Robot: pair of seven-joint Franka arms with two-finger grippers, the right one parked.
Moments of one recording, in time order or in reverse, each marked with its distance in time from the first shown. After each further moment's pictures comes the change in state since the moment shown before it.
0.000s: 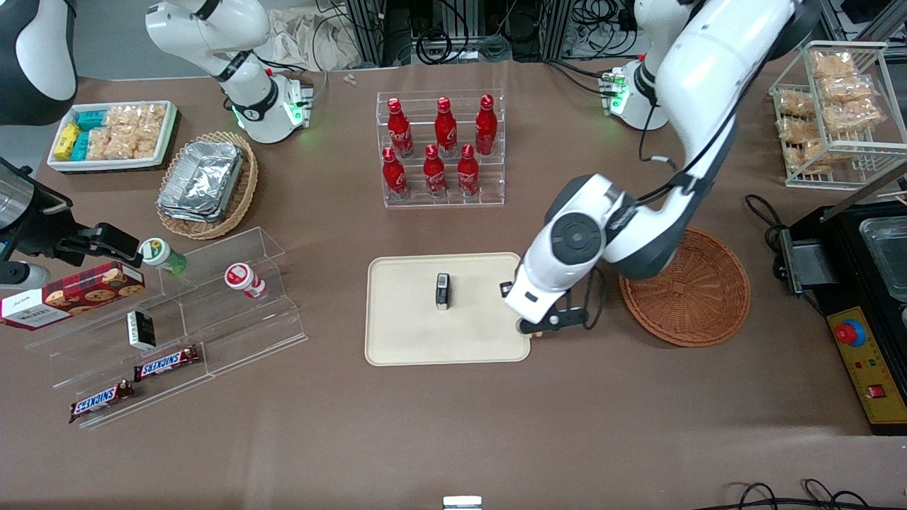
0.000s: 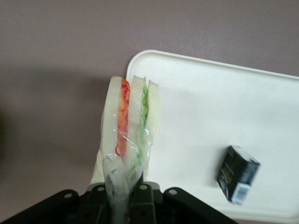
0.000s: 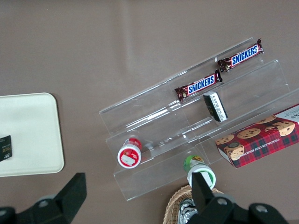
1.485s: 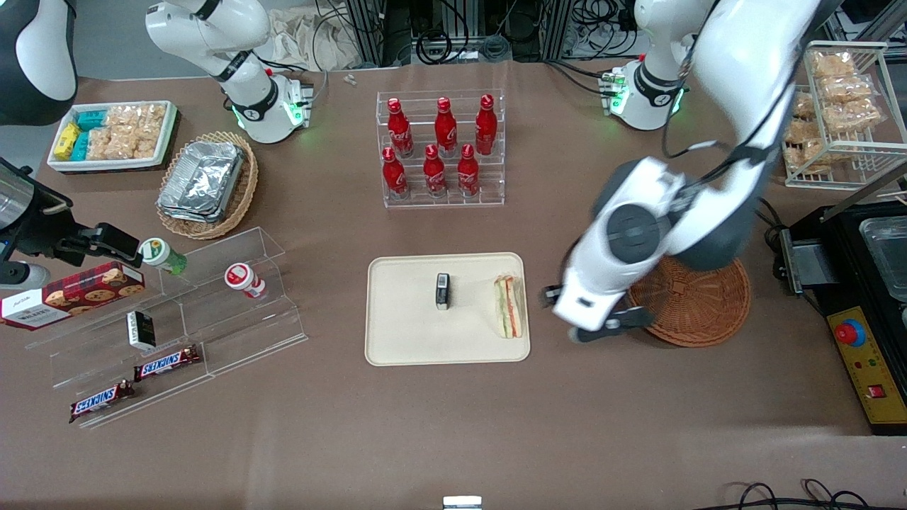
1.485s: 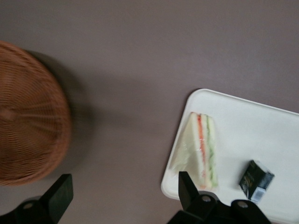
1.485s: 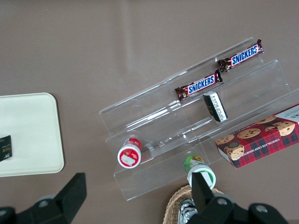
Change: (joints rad) arm 0.186 -0.241 0.001 0.072 -0.082 -0.314 0.130
